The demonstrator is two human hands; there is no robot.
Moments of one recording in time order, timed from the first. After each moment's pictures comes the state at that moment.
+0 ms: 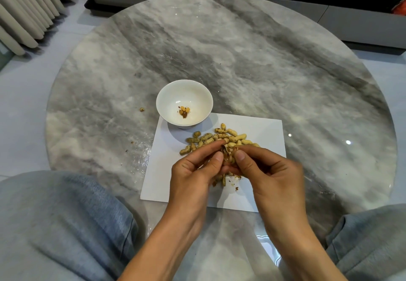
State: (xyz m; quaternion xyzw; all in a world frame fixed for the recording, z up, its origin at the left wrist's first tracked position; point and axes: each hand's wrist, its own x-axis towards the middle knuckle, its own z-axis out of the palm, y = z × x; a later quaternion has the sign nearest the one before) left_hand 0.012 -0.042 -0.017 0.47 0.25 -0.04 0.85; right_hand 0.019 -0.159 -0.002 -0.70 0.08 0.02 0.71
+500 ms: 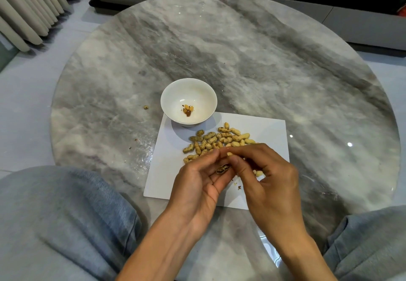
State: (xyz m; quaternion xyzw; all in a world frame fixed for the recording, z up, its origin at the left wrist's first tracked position) left_hand 0.012 -0.037 -0.009 0.28 0.31 -0.13 0.90; right_hand 0.017 -0.160 -0.016 -0.85 -0.08 -0.08 0.52
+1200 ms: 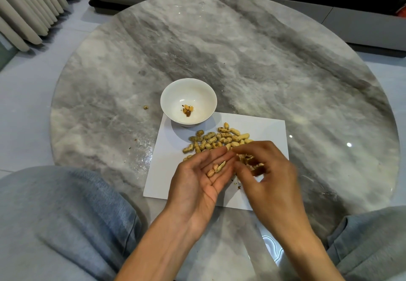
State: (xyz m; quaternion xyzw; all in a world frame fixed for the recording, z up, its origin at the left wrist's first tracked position) left_hand 0.013 -0.034 -0.008 0.25 0.35 -0.14 0.89; right_hand 0.021 -0.169 -0.019 -0.88 -0.05 -0.01 0.47
